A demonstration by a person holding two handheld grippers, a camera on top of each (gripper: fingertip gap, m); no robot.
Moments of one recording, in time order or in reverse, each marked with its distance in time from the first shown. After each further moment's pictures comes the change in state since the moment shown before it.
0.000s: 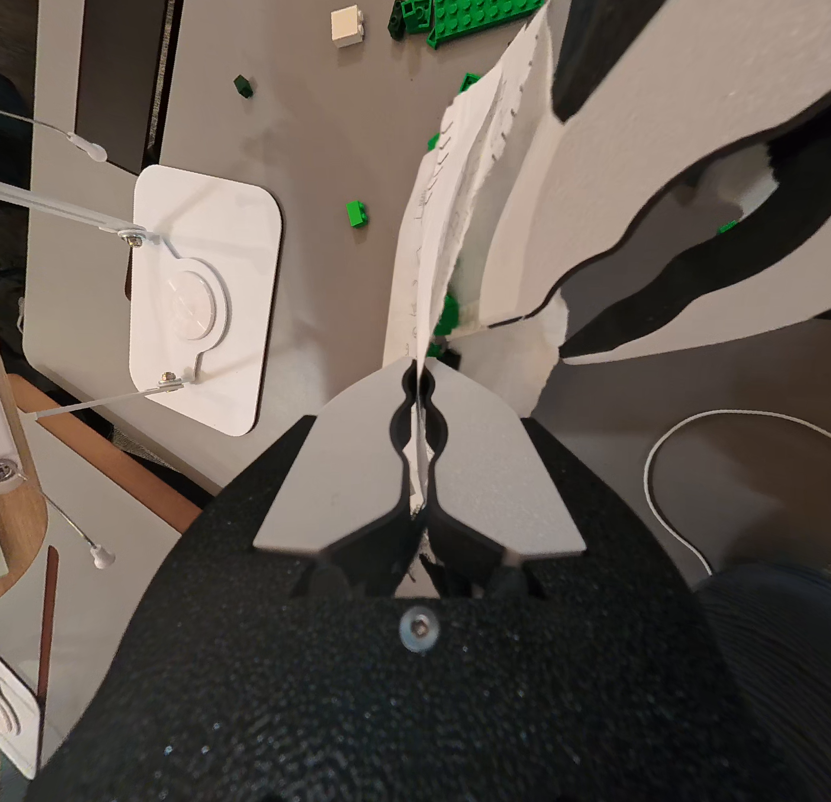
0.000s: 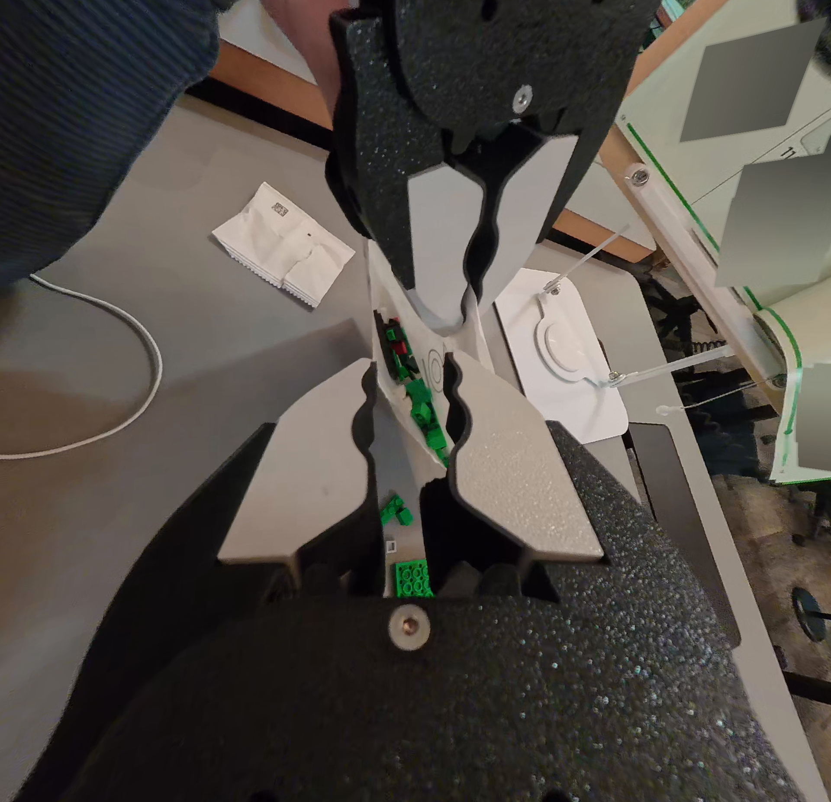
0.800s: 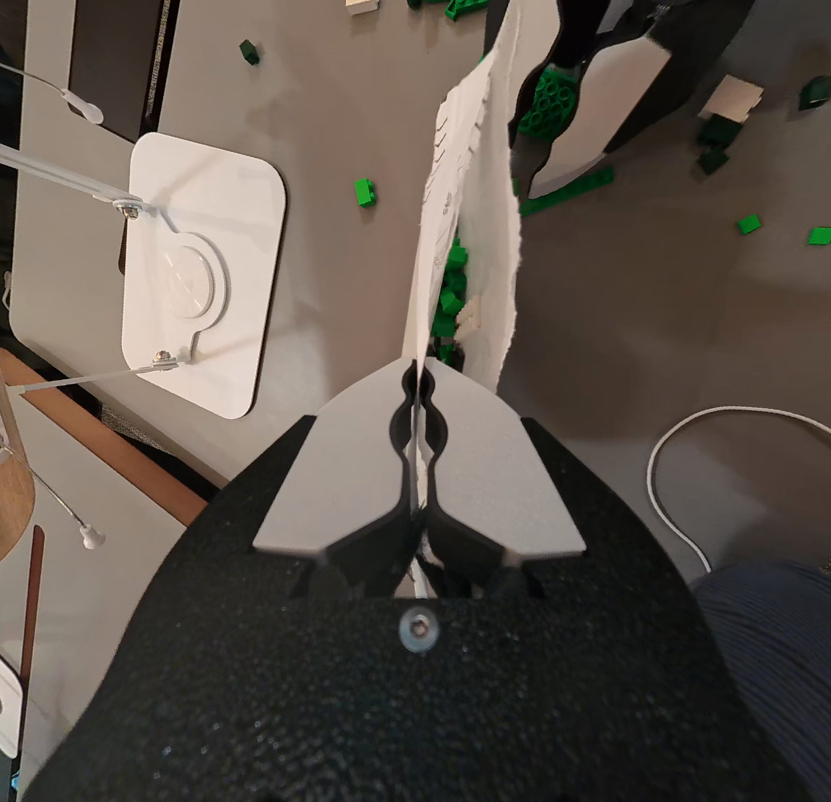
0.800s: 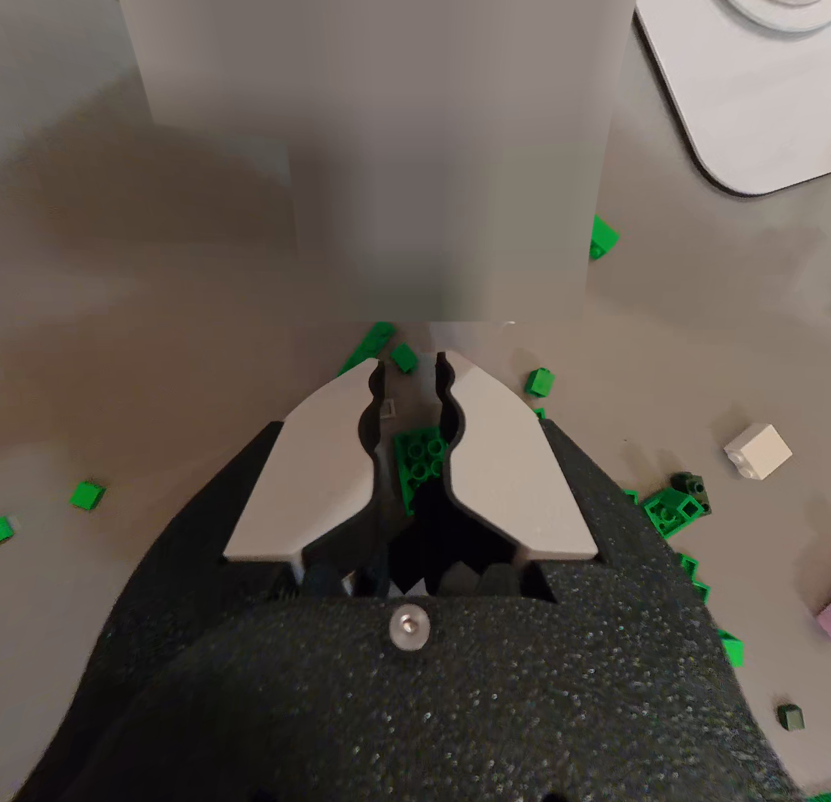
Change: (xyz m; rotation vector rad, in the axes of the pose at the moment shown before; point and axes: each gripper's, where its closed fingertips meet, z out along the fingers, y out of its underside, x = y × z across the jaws) left arm -0.005 0.010 0.001 -0.021 -0.003 -0.040; right arm -0.007 0.155 0.034 -0.326 -0.208 0.348
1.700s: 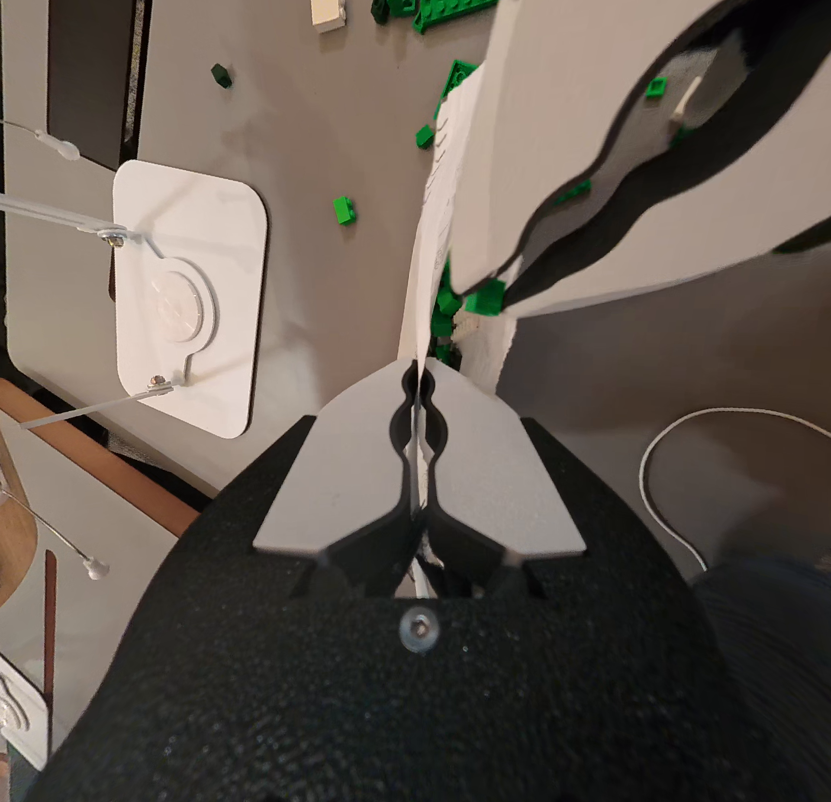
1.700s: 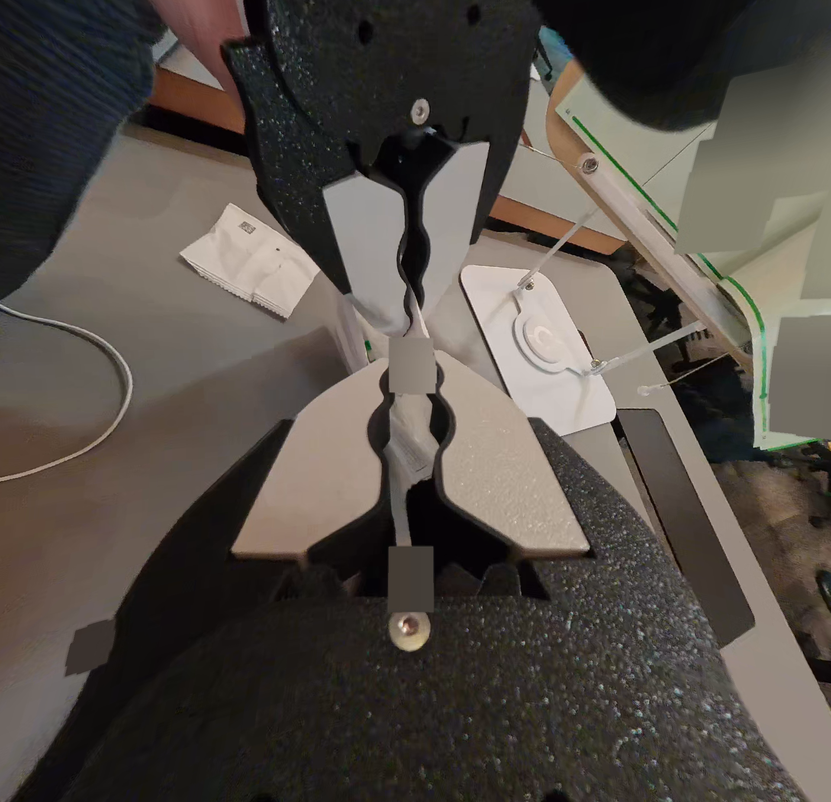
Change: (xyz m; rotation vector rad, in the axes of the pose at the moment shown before) left arm 0.010 -0.011 0.005 -0.014 0.021 0.053; right arm -0.035 -0.126 -0.085 0.387 0.233 -0.271
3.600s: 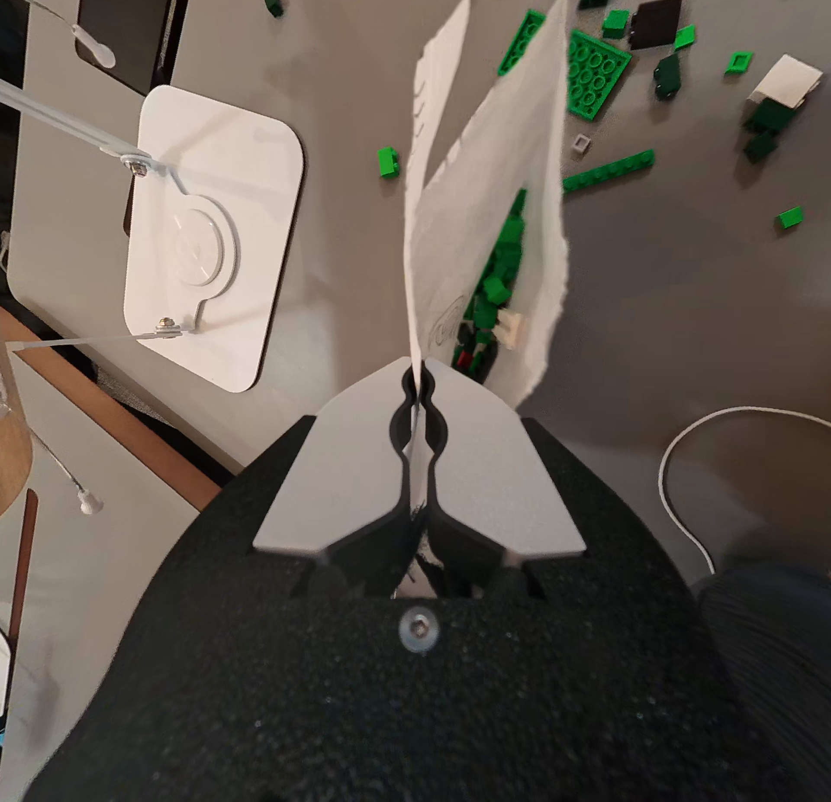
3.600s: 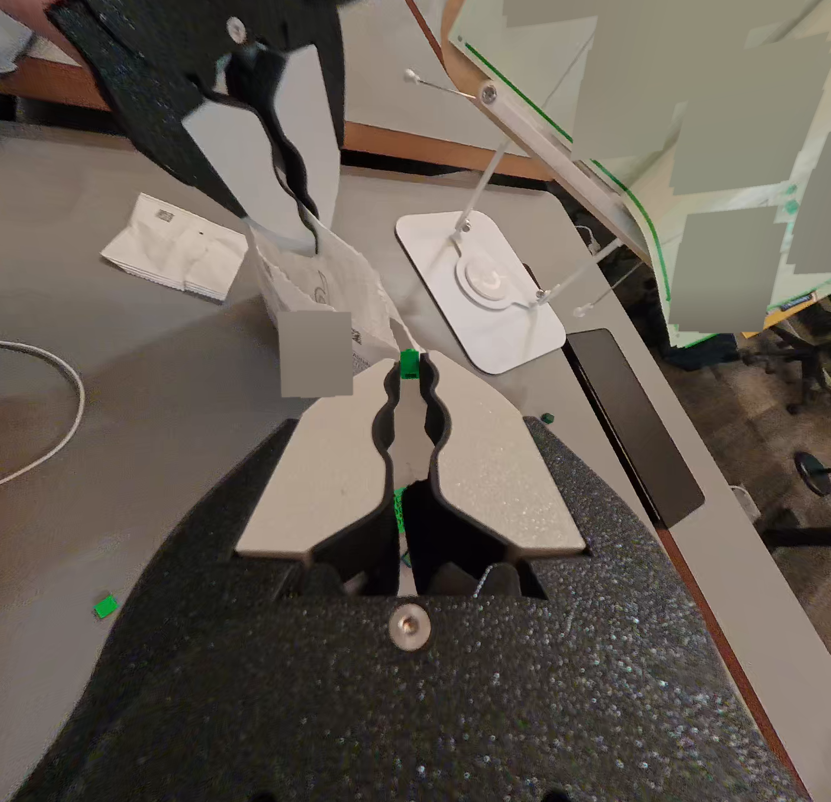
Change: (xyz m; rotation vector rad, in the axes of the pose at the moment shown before) left arm -0.019 0.024 -0.006 -0.017 -0.045 -0.108; right arm 0.043 0.010 -0.031 -0.112 0.114 0.133
